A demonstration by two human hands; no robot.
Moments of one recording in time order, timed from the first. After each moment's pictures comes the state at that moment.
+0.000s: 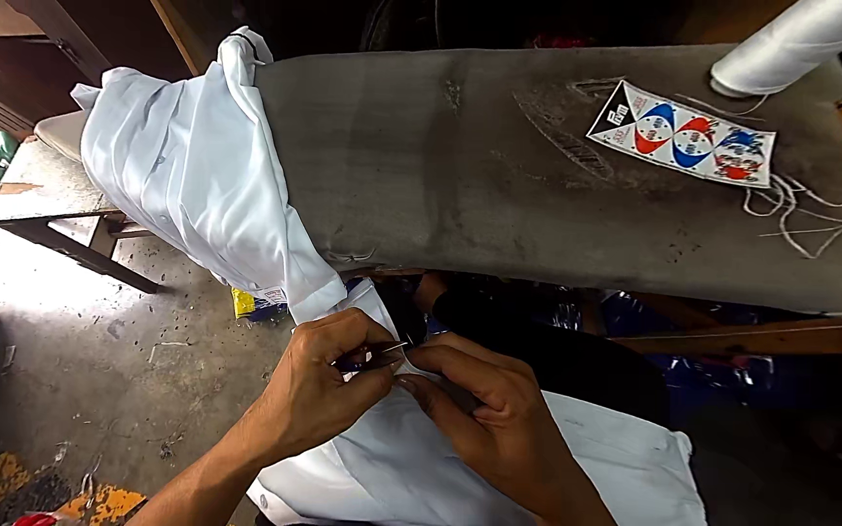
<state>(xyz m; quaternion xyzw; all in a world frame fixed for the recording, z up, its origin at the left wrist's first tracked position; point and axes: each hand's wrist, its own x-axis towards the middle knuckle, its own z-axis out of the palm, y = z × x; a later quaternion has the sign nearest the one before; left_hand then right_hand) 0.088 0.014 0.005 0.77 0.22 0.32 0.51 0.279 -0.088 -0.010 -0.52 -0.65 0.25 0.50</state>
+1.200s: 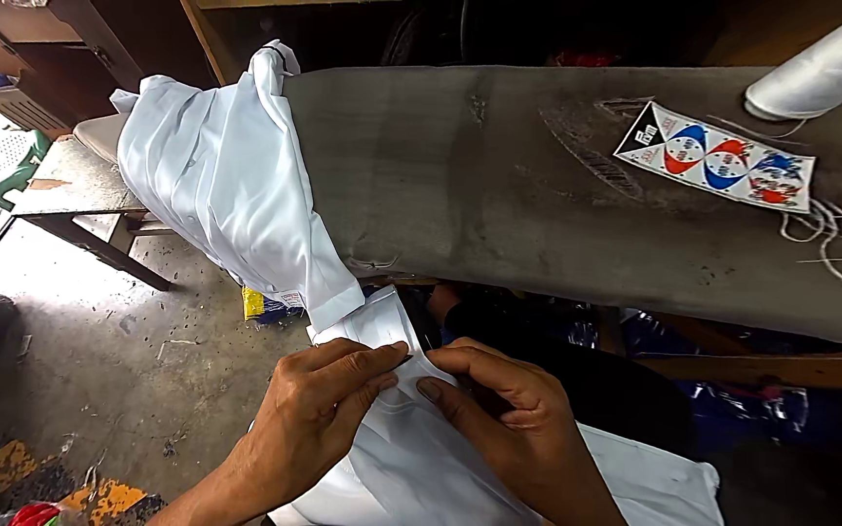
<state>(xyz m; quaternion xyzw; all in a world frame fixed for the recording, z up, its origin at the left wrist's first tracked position) 0.062 -0.004 0.014 0.82 0.24 0.36 0.38 0.275 -0.081 -0.008 -0.47 -0.59 0.33 0.57</state>
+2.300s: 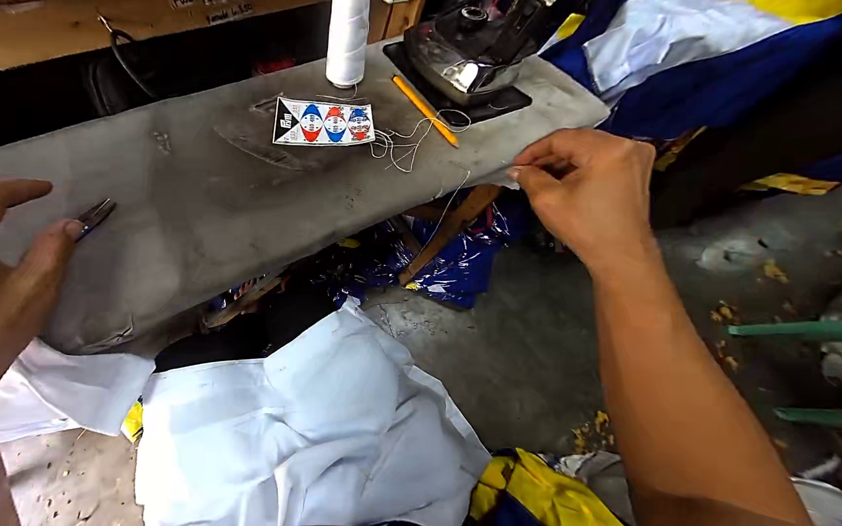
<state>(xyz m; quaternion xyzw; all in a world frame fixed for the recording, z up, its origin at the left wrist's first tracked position) 0.142 0.177 0.067 0.93 0.24 0.27 0.08 0.521 -0.216 0.064 -0.86 -0.40 -0.16 0.27</state>
